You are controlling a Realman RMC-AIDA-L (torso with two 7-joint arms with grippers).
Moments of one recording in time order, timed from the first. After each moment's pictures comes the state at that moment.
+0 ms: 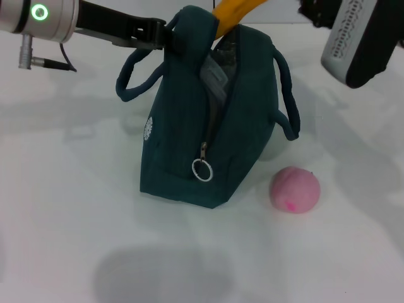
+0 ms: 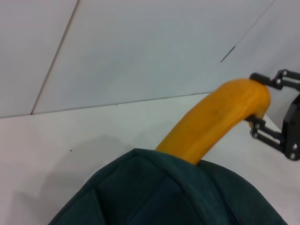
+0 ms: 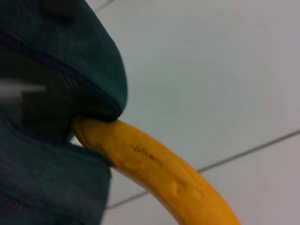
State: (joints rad) left arm -0.75 -2.04 0.92 1.11 2.21 1.51 -2.57; right arm 0.43 2.02 -1.71 -1.38 -2.37 -0.36 1.60
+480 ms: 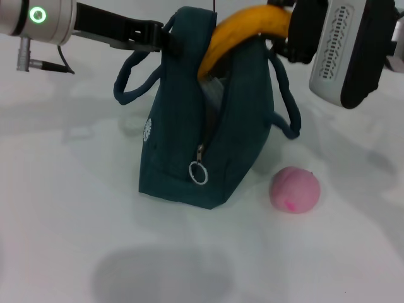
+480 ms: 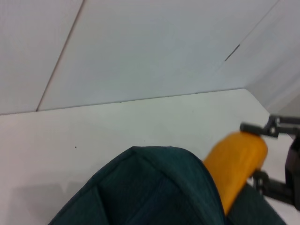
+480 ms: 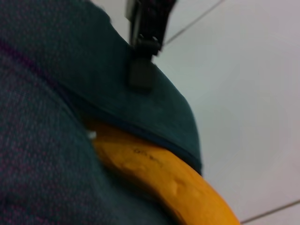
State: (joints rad) left arm -0.75 -2.04 0.92 1.10 2.21 1.50 -2.57; right arm 0.44 2.02 -1.72 -1.44 -2.29 -0.58 1.60
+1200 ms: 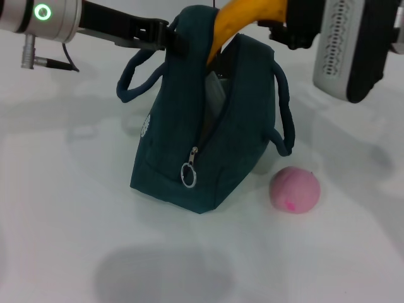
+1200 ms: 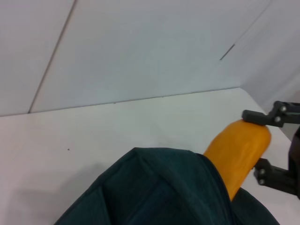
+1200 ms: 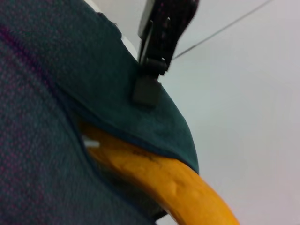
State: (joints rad) left arm -0.76 -2.04 0.93 1.10 2.21 1.51 -2.57; right arm 0.49 2.02 -1.66 -1.45 -2.26 -0.65 1.44
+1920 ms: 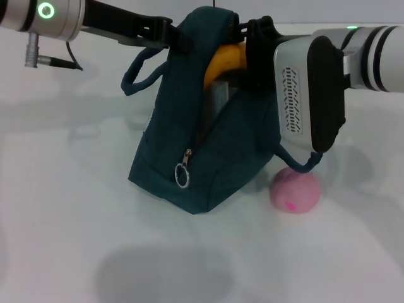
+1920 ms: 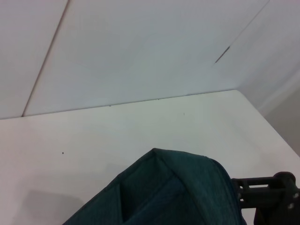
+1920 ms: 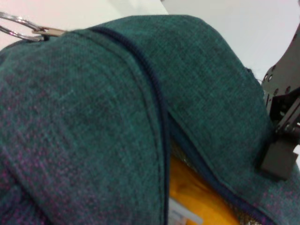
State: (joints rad) left arm -0.76 -2.05 0.92 1.10 2.20 1.50 -2.57; right arm 0.54 2.02 -1.80 -1.37 -2.25 -0.65 1.35
